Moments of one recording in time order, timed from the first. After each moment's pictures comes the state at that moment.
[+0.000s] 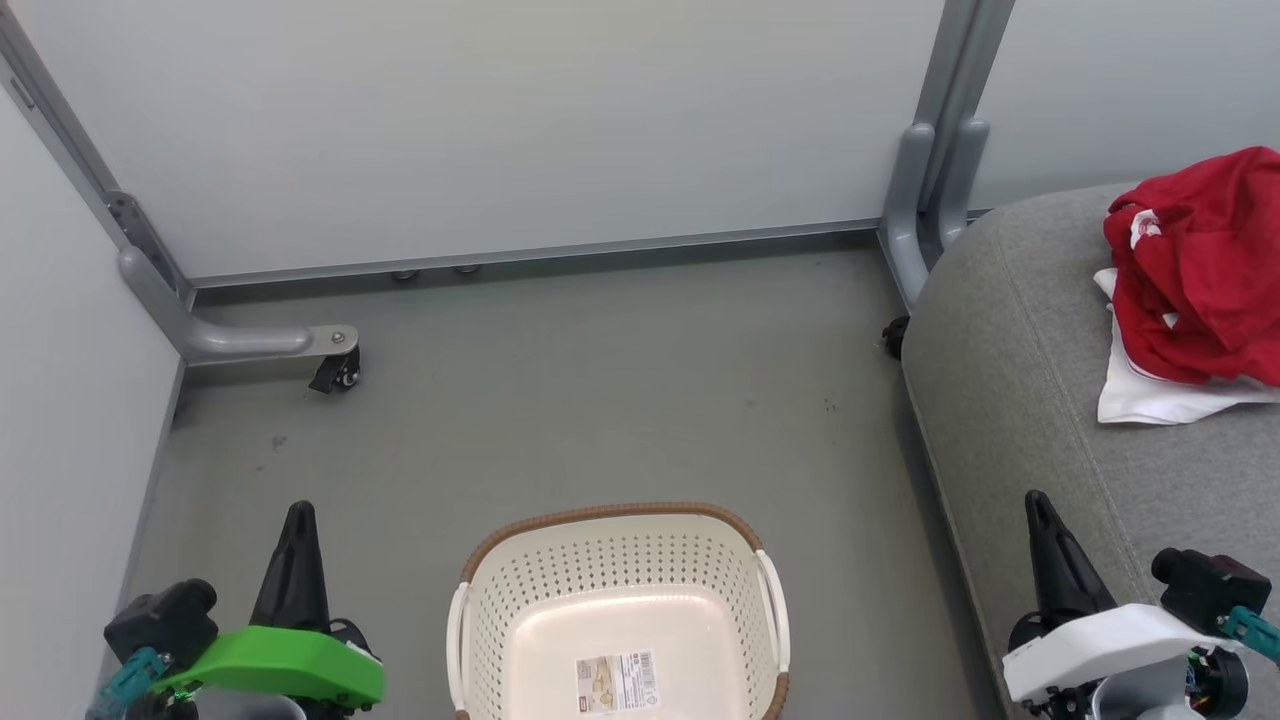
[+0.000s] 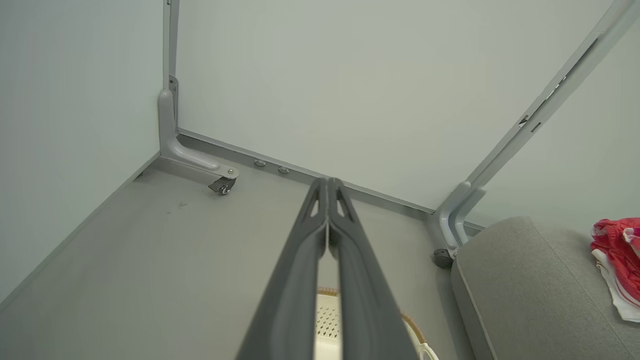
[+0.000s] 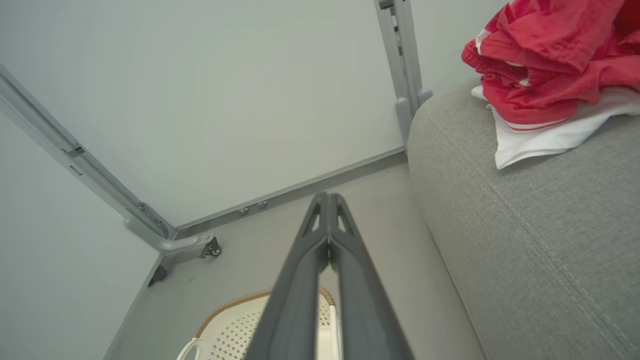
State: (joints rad) left arm -0.03 0.08 -0.02 0.27 -0.52 -0.08 -0.17; right arm 0.01 -0.04 -0.05 0.19 0.47 0.13 -0.17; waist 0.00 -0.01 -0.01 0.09
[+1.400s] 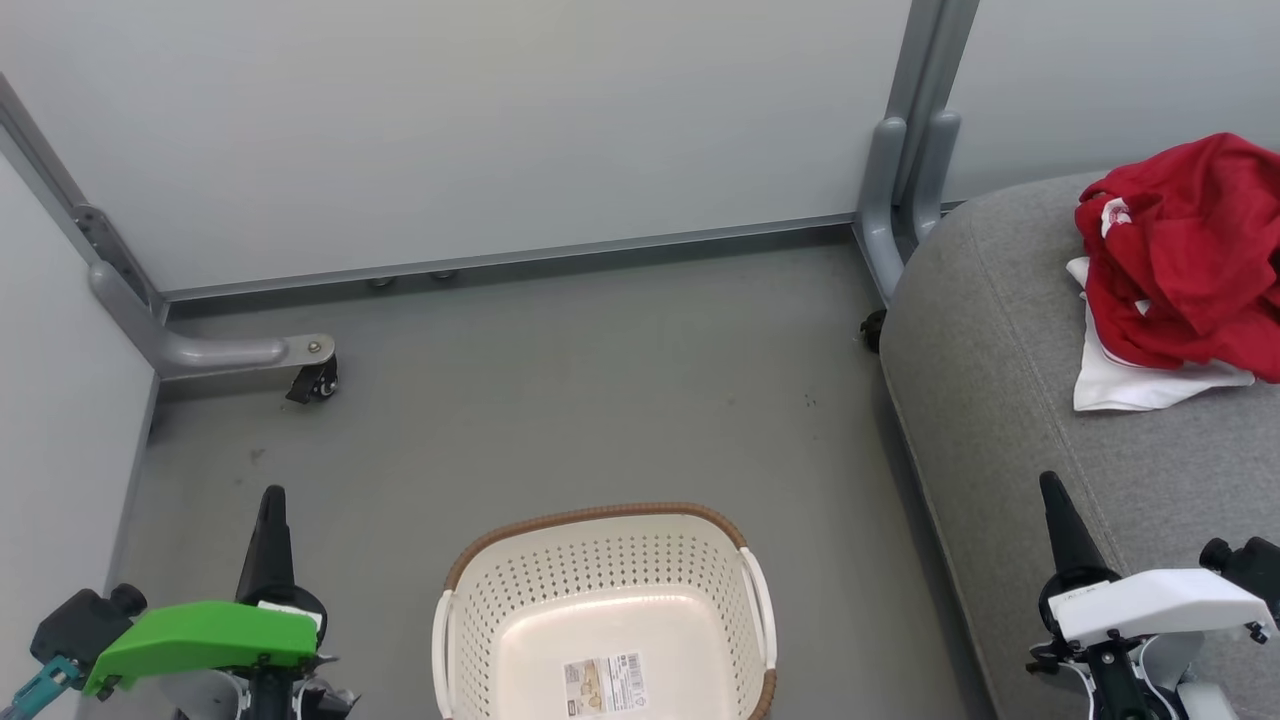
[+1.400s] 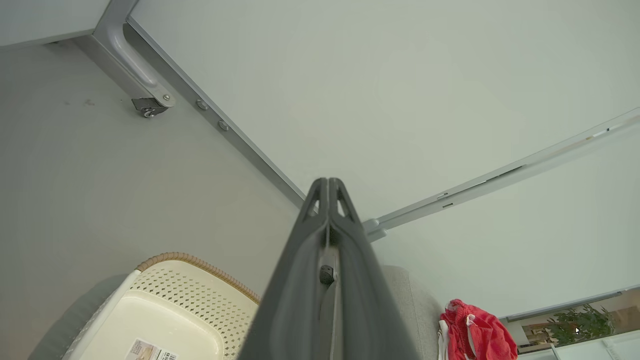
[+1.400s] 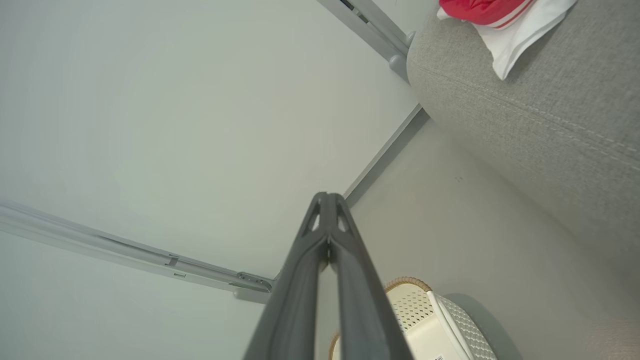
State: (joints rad) left arm -0.06 0.07 0.05 0.23 -1.07 -0.08 -0.03; right arm -0.06 -0.04 -0.08 0.22 1.05 0.13 -0.03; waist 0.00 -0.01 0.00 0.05
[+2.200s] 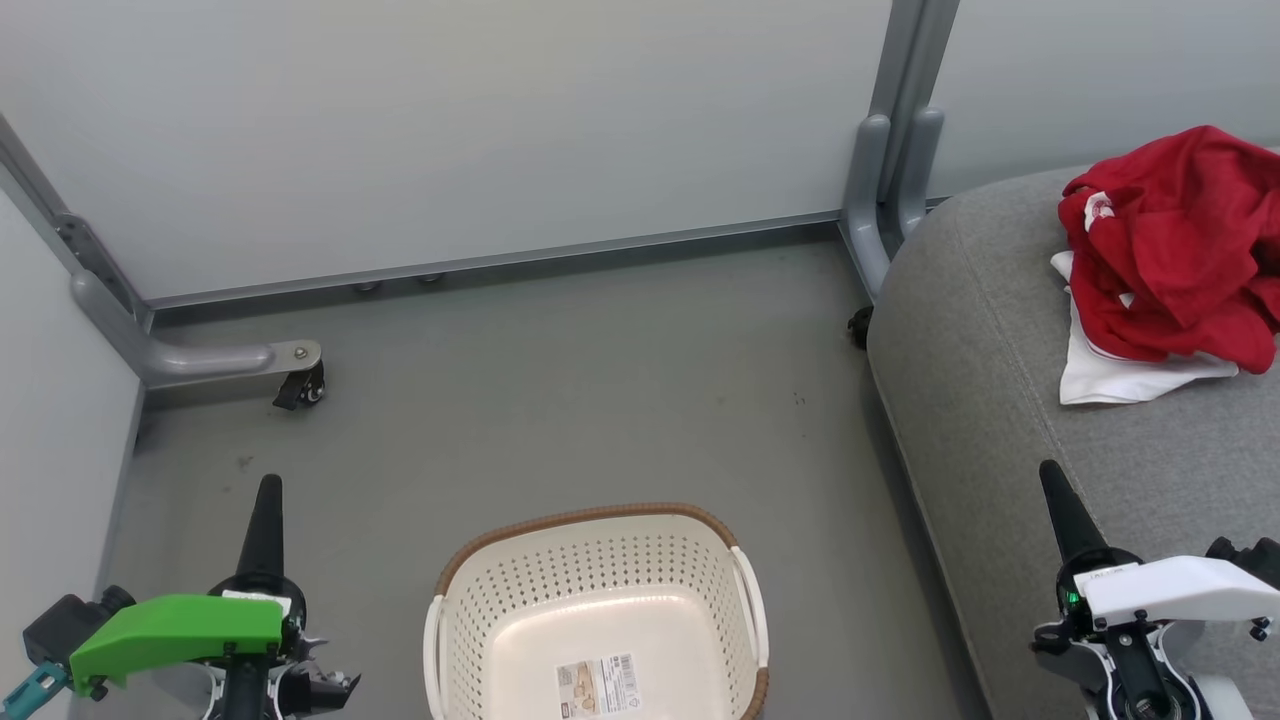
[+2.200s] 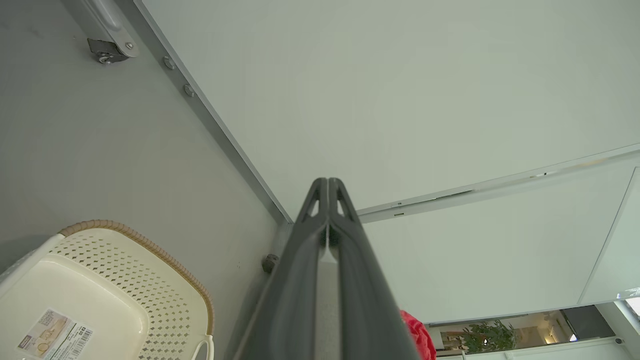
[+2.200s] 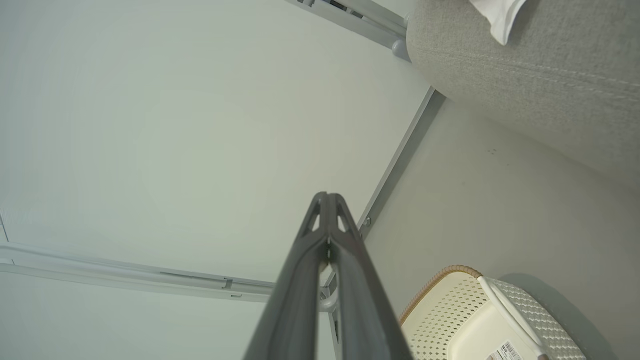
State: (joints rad) left arm -0.08 0.06 0.08 0.22 -1.31 -0.08 0.03; right arm -0.08 -0.04 -0.09 0.24 1.29 0.13 0.03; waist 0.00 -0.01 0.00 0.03
